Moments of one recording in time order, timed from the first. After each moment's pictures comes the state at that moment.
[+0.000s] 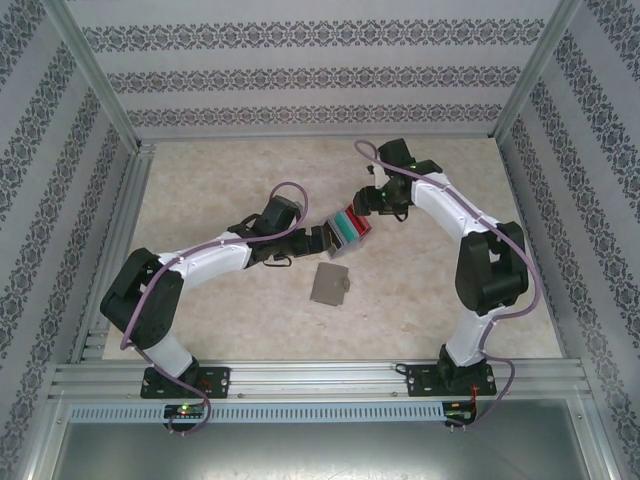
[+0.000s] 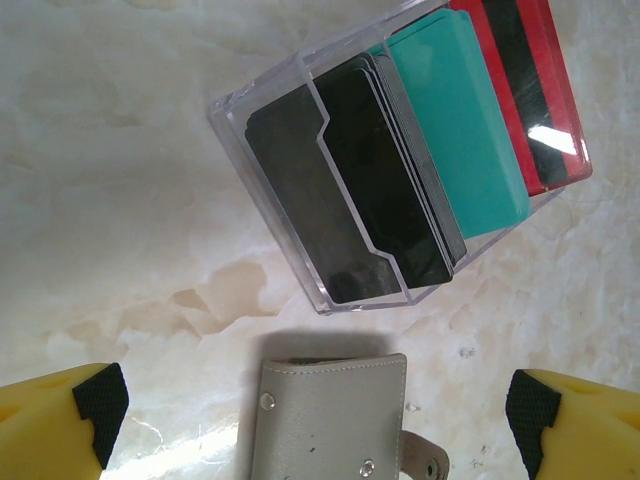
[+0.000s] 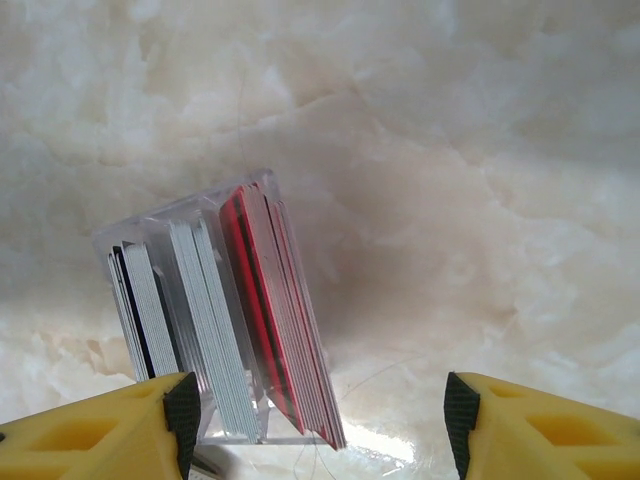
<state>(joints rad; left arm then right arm) -0.59 1.64 1.01 -0.21 0.19 -0.76 0.31 1.83 1.50 -0.82 -0.18 0.20</state>
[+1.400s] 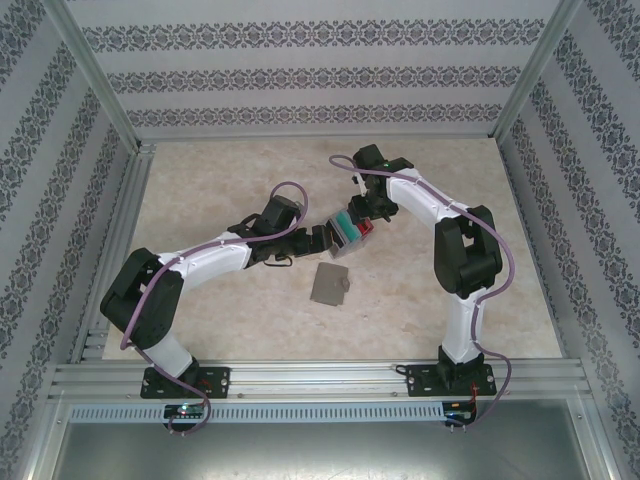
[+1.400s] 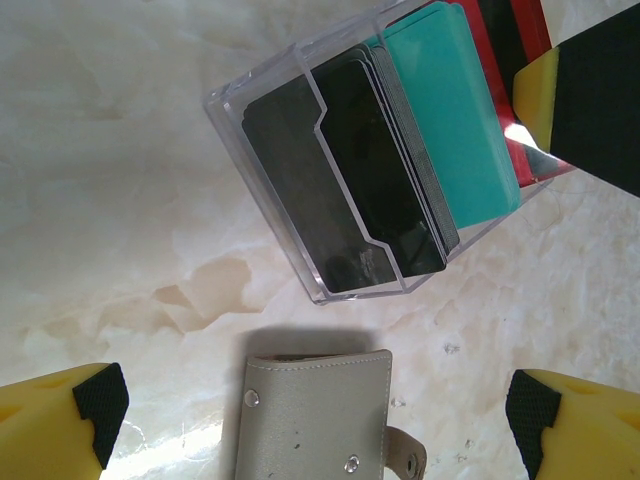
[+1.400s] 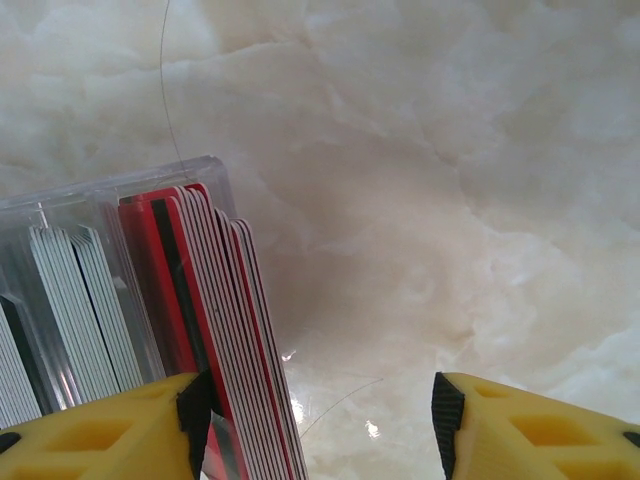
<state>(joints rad) -0.59 1.64 1.01 -0.20 0.22 -0.77 0.38 1.99 1.61 -0.92 0.04 0.13</state>
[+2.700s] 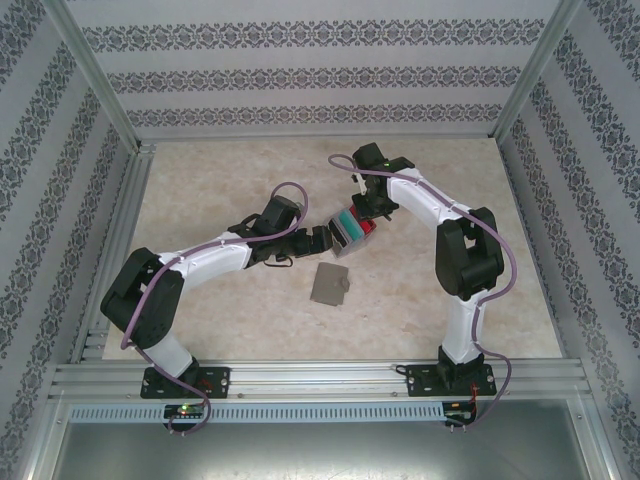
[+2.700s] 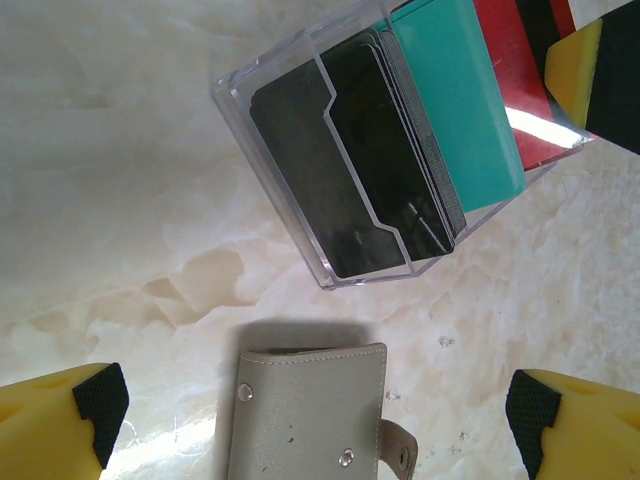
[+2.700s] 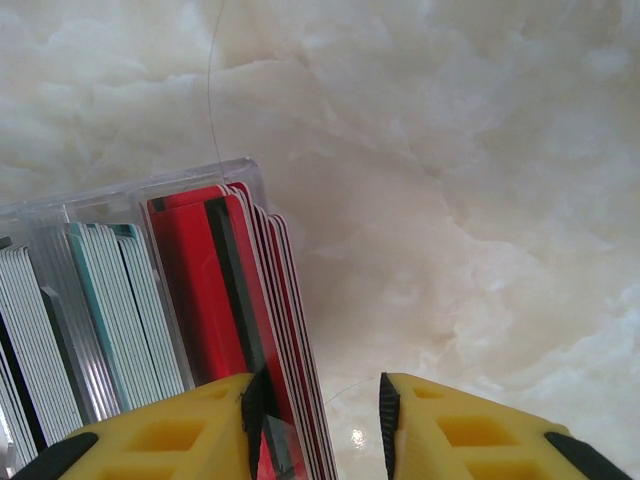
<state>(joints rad) -0.59 1.65 1.01 -0.20 0.24 -0.78 0.38 1.98 1.61 -0.91 0.06 0.10</state>
